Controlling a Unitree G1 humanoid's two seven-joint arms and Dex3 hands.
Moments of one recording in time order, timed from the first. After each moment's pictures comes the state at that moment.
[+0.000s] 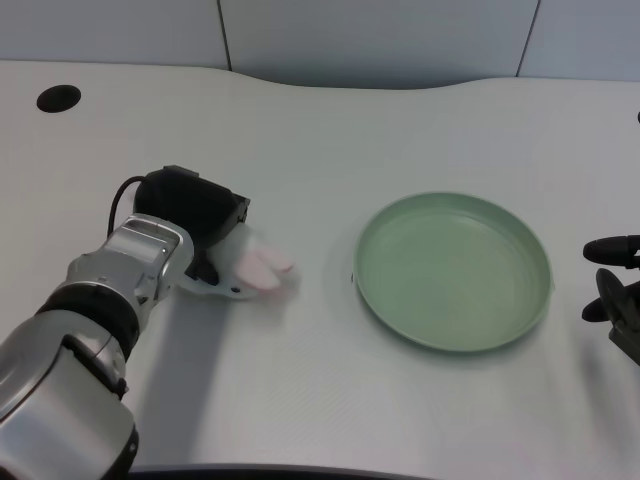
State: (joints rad) left arm -1.01 0.18 -0.74 1.37 0.89 -0.16 0.23; right arm -0.04 -0.12 -0.19 0.11 0.08 -0.02 0.08
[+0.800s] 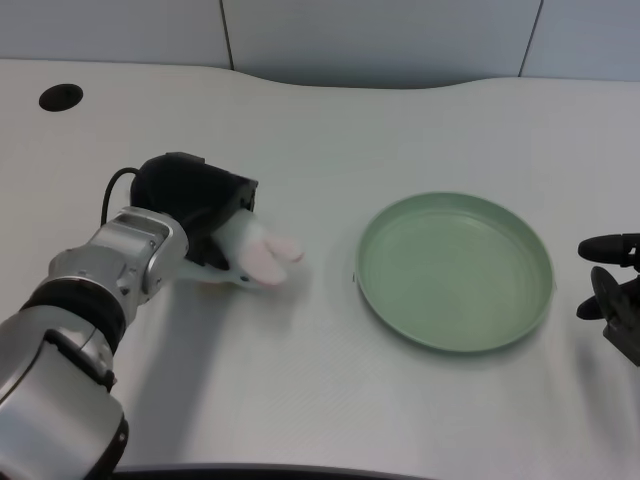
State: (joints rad) left arm -1.02 0.21 -0.66 1.37 0.84 -0.30 0.33; right arm -0.06 -0.11 -0.18 0.14 0.08 -0.02 0.07
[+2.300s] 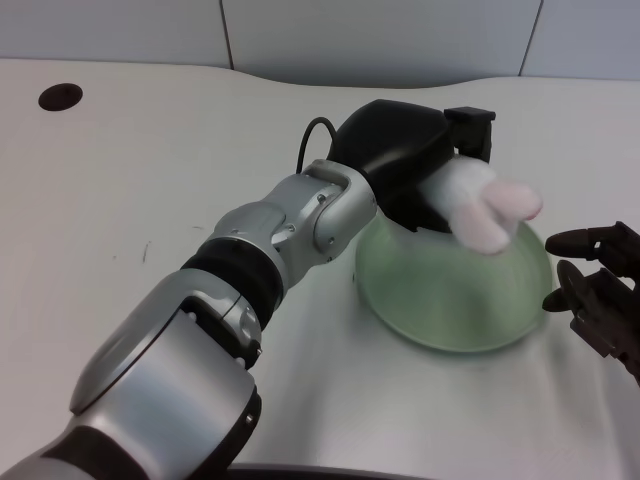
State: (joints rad) left arm -1.16 -0.11 -0.56 1.32 0.70 -0.48 0.28; right arm -0.12 -0.07 -0.14 0.22 0.09 -0.07 0.09
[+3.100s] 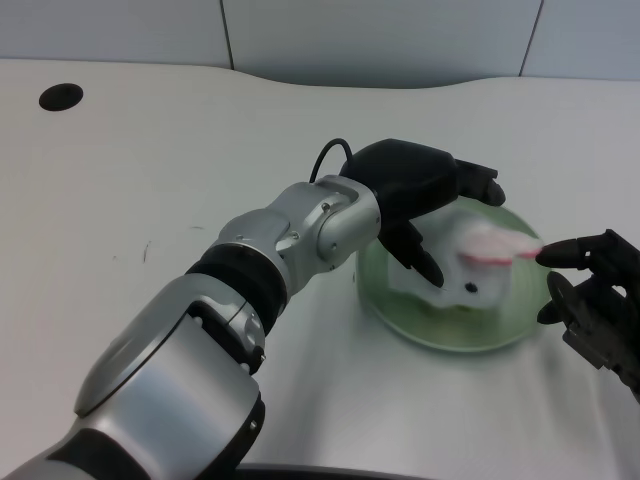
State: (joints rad) left arm -1.16 -0.12 -0.58 1.34 0.69 -0.49 0.05; right arm -0.08 -0.08 -0.12 0.20 0.07 -0.11 0.10
